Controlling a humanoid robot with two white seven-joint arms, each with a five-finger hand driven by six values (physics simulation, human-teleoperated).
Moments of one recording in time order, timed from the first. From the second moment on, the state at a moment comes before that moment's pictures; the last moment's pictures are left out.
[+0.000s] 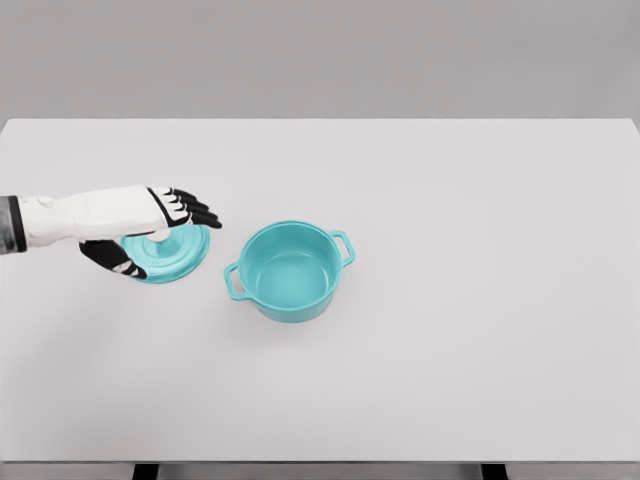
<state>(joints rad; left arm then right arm) -0.61 0.97 -0.71 -1.56 -0.11 -0.61 -0.53 -0.01 0.00 0.12 0.12 0.07 -0.28 0.35</state>
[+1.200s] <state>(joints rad) -0.83 0.79 -0.91 -1.14 -0.26 -0.61 -0.52 0.00 0.00 0.12 0.12 0.07 -0.28 0.35</state>
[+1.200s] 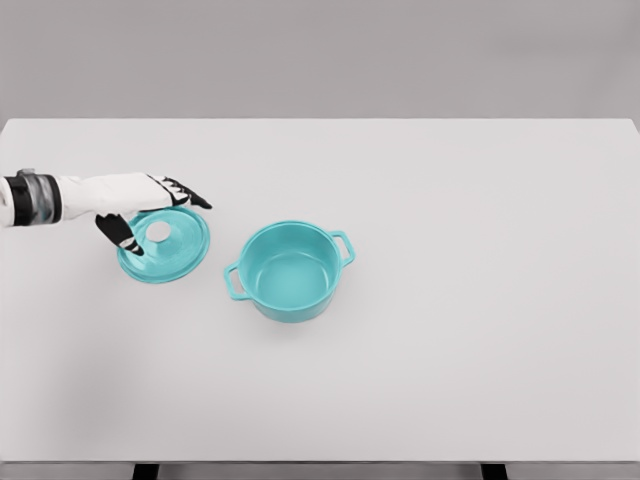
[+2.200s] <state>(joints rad) -0.85 0.79 -0.95 -1.10 -0.25 -0.61 -0.52 0.00 0.00 0.12 0.12 0.07 -0.28 0.35</state>
